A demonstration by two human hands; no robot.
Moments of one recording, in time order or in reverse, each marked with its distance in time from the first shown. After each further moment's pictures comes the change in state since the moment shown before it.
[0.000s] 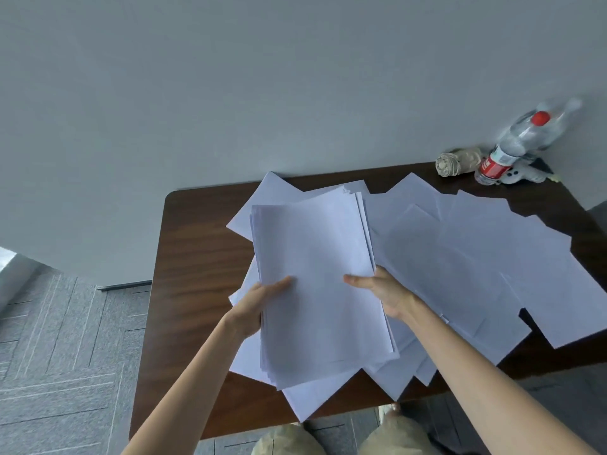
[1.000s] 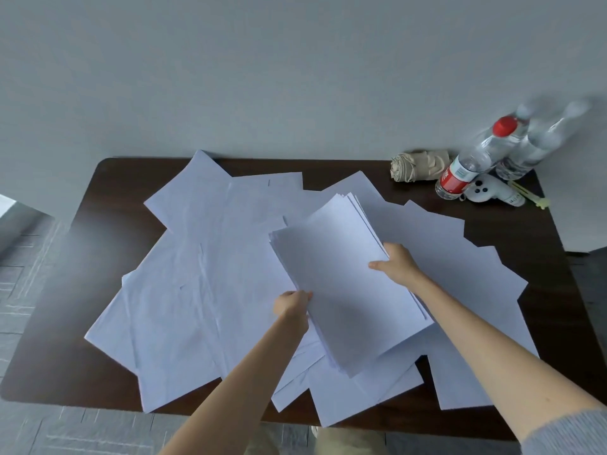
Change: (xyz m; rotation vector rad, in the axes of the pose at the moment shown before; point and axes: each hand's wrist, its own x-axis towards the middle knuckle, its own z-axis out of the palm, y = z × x) left_hand 0.190 -0.086 0.302 -0.244 0.811 -0.290; right_hand 0.071 -0.047 -0.315 -0.792 0.122 -0.151
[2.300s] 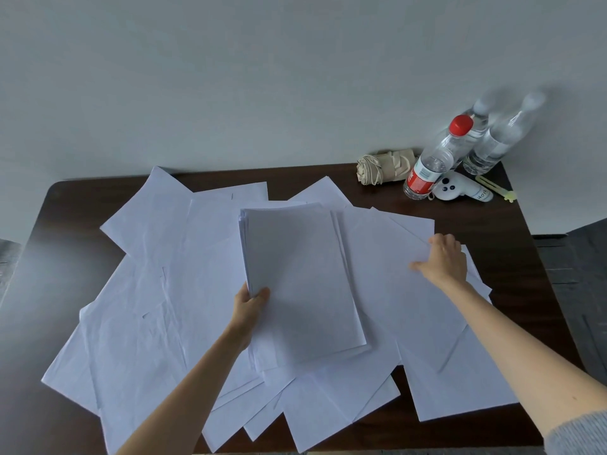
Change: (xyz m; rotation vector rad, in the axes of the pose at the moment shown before) left_hand 0.017 0.023 -0.014 0.133 -0.270 0.437; right_hand 0.027 0.095 -0.090 -0.484 0.342 0.276
